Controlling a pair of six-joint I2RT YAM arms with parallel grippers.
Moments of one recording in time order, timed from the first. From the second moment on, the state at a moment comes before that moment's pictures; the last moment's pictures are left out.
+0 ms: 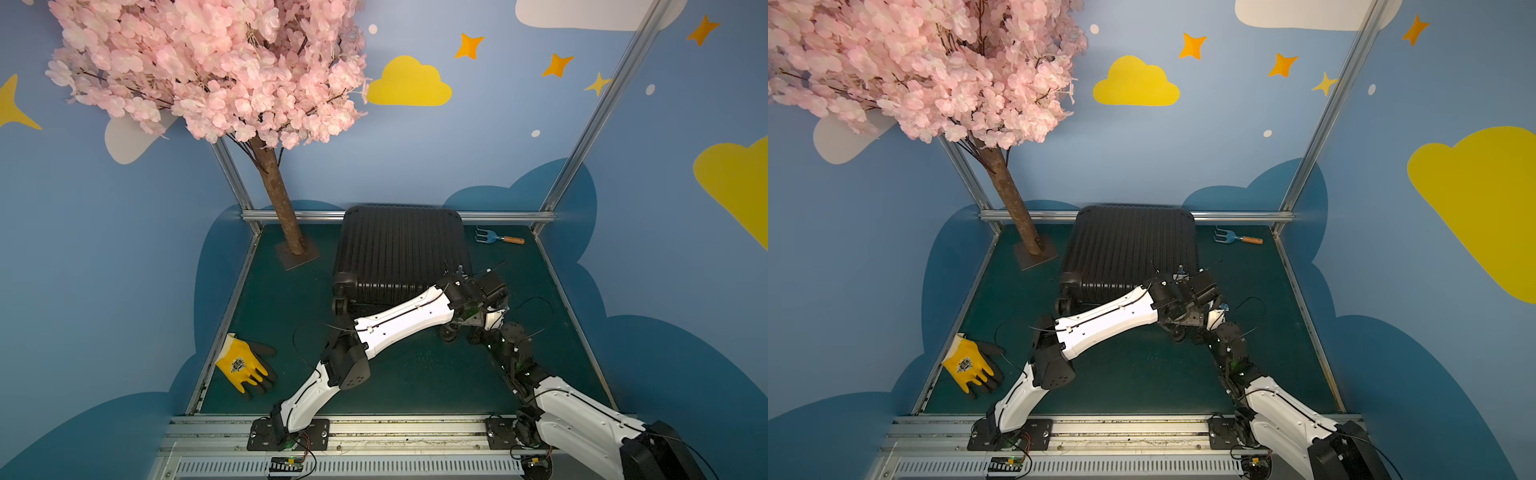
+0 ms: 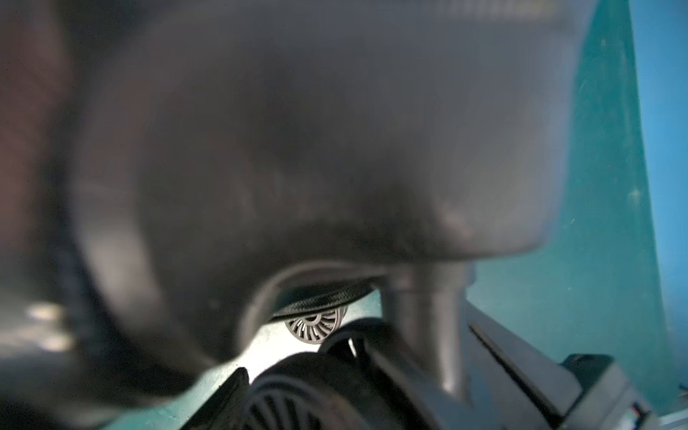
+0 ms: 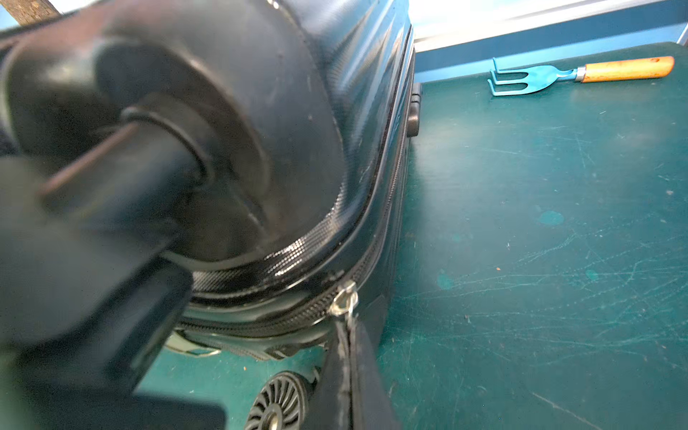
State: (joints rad) left arm -1.11 2.25 2.32 -1.24 -0.30 -0.98; right arm 0.50 0.90 0.16 0.45 0.12 0.29
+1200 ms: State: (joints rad) left arm -1.14 1.69 1.53 -0.97 -0.33 -0.83; right arm 0.72 0.85 0.19 0.30 -0.06 0.18
